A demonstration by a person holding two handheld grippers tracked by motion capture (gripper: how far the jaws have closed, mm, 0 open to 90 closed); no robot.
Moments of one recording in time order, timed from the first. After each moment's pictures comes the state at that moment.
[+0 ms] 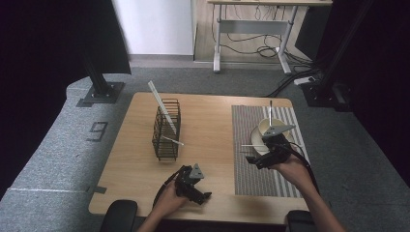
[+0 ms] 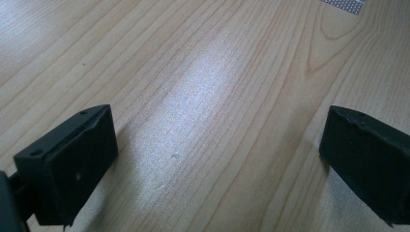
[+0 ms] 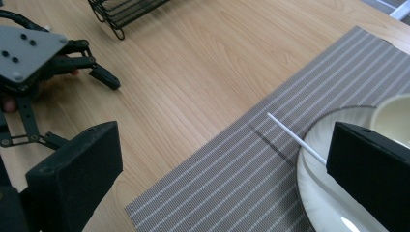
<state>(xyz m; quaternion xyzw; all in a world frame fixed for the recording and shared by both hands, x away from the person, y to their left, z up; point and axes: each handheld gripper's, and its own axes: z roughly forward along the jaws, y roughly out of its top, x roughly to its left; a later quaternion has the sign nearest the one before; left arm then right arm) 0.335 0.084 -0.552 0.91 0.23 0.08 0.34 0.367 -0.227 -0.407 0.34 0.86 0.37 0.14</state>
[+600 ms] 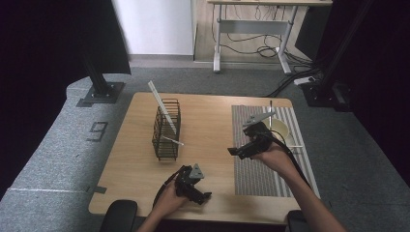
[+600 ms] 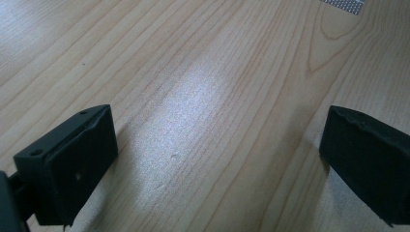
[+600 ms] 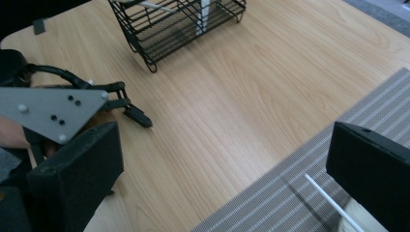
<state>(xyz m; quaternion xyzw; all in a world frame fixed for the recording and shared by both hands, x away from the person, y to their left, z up) 0.335 0.084 -0.552 0.91 0.23 0.08 0.34 0.391 -0.173 -0.384 0.31 0.86 0.39 0.10</state>
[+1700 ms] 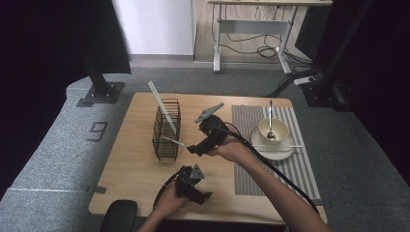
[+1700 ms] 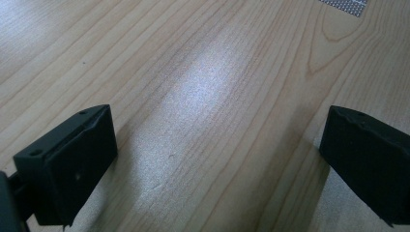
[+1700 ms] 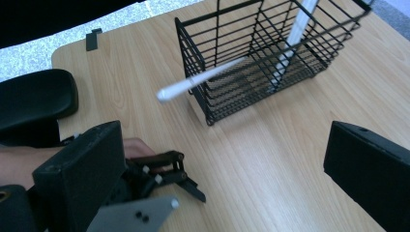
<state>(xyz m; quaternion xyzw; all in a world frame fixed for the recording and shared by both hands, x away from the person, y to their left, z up) 0.333 0.082 -0.552 0.91 0.24 0.09 0.34 0.405 -0.049 -0.368 0.22 0.90 0.38 0.07</state>
